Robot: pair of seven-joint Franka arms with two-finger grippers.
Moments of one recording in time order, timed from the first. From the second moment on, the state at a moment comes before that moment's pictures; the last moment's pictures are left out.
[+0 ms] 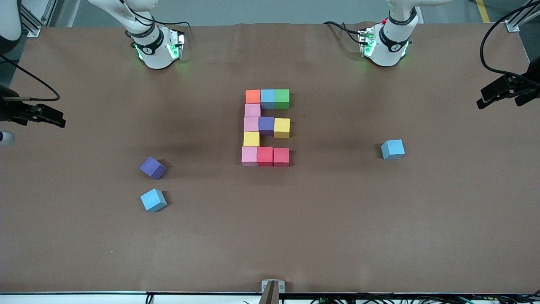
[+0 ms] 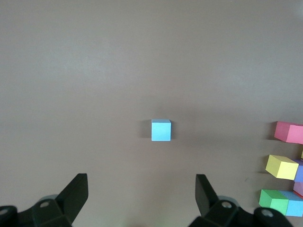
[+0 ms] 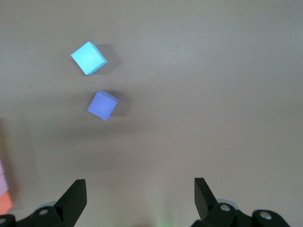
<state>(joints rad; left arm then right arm) -0.03 -0.02 0.04 -1.52 -0.04 1.51 -0.08 -0.16 0.09 0.09 -1.51 -0.05 1.49 0.01</state>
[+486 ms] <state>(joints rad) -0.03 -0.02 0.04 -1.52 -0.04 1.51 -0.08 -0.18 0.10 0.10 -1.49 -0.02 1.49 0.00</state>
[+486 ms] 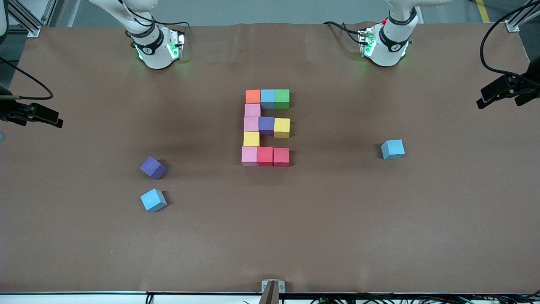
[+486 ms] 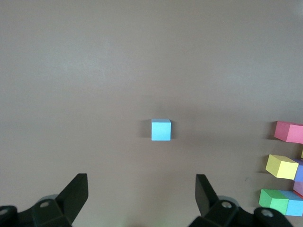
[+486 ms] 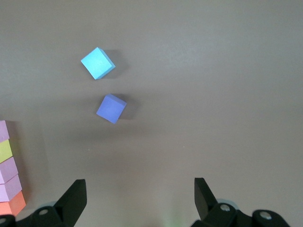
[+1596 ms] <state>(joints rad) -0.03 -0.06 0.04 -1.51 -0.04 1.48 -0.04 -0.05 0.11 0.01 -1.43 -0.01 1.34 0.00</state>
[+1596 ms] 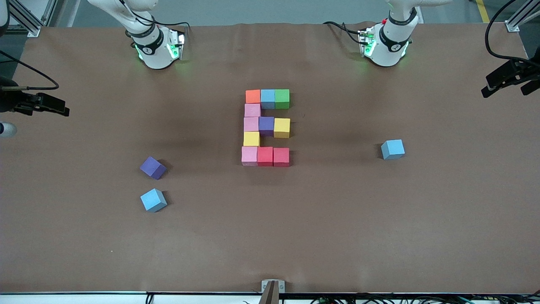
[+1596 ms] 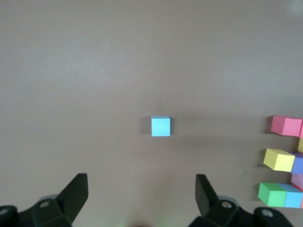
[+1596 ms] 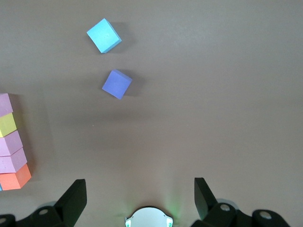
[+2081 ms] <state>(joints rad) -0.03 -0.04 0.04 -1.52 -0.04 1.54 -0.02 -0.02 0.06 -0.04 -1.46 0.00 1.33 0.00</state>
